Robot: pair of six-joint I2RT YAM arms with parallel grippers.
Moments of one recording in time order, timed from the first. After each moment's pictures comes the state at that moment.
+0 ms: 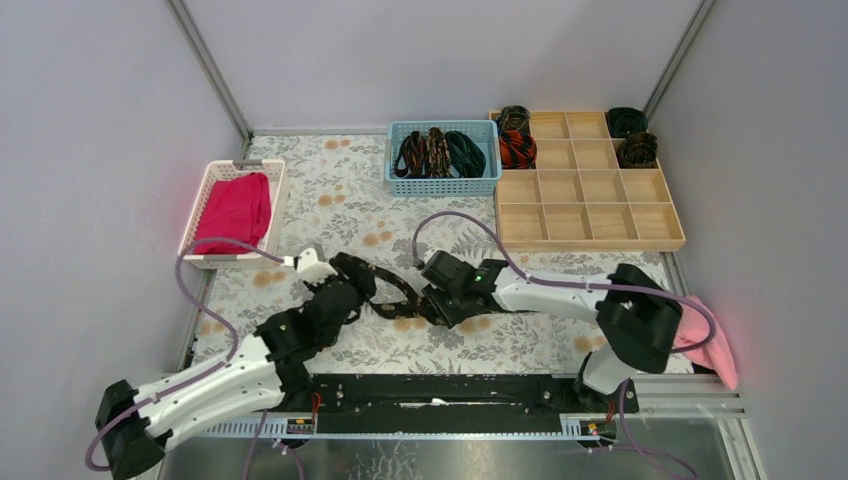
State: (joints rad) left arm -0.93 0.69 0.37 -0.29 -0.75 -1.05; right arm 1.04 1.58 0.98 -0.53 0.08 0.34
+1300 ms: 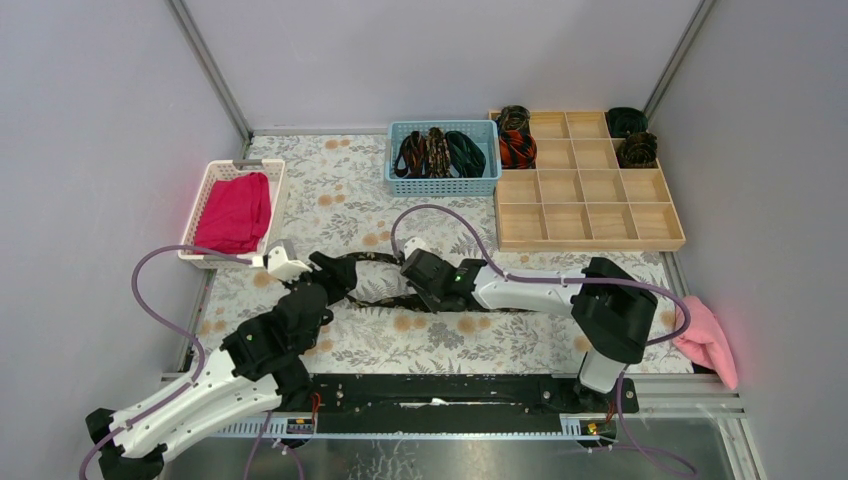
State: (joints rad) left arm -0.93 0.46 0.48 -0.43 -0.83 -0.96; right arm 1.09 1.72 1.08 -0.42 0.26 0.28
